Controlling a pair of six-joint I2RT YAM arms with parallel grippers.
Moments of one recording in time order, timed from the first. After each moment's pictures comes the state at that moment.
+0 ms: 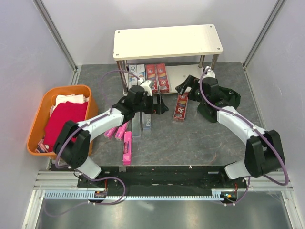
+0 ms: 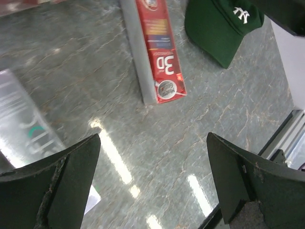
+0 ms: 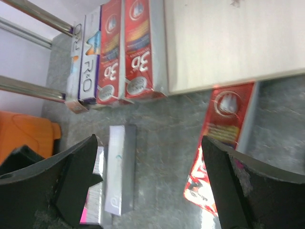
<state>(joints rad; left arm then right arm) -0.60 1.56 1.00 0.03 0.25 -0.50 0.34 1.46 0.99 0.10 -0.07 0.66</state>
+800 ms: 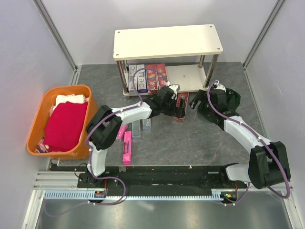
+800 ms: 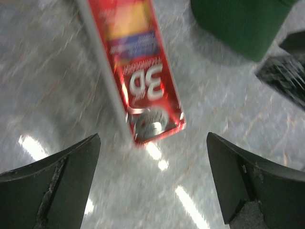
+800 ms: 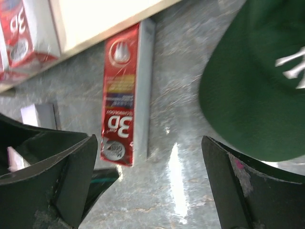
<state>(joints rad) -0.79 1.97 1.37 -0.11 0.10 -0.45 0.24 1.31 0.77 -0.08 0.02 0.59</state>
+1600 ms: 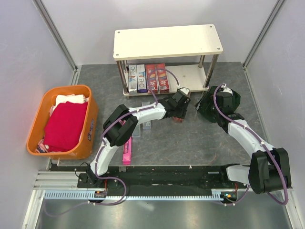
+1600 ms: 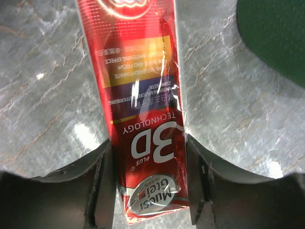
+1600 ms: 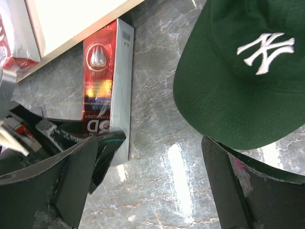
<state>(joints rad) -0.88 2.23 1.67 -0.27 -0.17 -0.39 0.15 1.24 0.72 -0.10 0.00 0.59</state>
